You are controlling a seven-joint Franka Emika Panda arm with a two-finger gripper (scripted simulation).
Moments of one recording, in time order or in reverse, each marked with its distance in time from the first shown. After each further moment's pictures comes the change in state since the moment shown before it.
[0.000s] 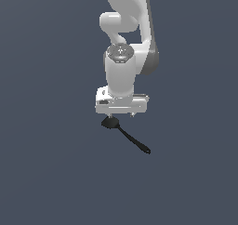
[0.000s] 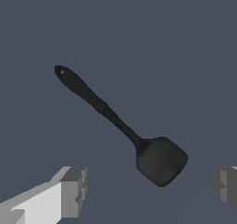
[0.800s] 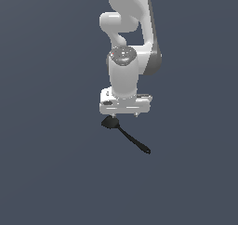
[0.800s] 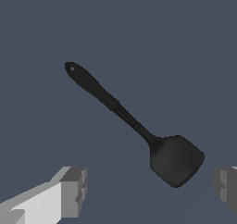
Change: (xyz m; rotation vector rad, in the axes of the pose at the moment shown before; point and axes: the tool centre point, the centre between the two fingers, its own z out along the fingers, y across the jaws) arm -0.005 -0.017 0.008 0.033 -0.005 0.004
